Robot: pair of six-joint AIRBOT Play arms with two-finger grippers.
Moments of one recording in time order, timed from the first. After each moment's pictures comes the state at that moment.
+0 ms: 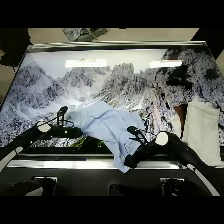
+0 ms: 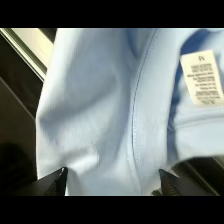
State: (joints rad) left arm -0.17 -1.23 0.59 0.85 -0.75 -1.17; right arm 0.42 -1.06 0.53 -0.87 1.12 1.05
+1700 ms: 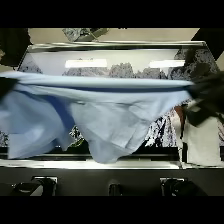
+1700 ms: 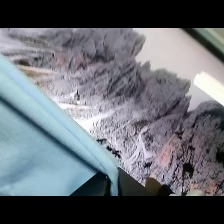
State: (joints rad) left arm -0.02 -0.84 1.57 1.22 -1.42 -1.54; right arm 0.46 -0.86 1.64 -1.80 1.50 1.24
